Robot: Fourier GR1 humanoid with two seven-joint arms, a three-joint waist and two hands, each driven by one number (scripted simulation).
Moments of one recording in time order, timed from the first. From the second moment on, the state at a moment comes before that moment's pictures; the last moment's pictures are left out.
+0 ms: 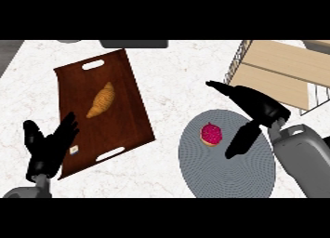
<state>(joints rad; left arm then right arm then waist) -0.03 0.27 -0.03 -1.35 0.24 0.08 0.25 -0.51 -0.41 0.34 -1.52 0.21 0.46 0.50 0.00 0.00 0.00</state>
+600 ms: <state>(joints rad) -0.03 0.23 -0.01 -1.36 0.20 0.06 0.27 -0.44 -0.31 0.35 -1.55 0.42 0.48 0.57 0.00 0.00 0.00</state>
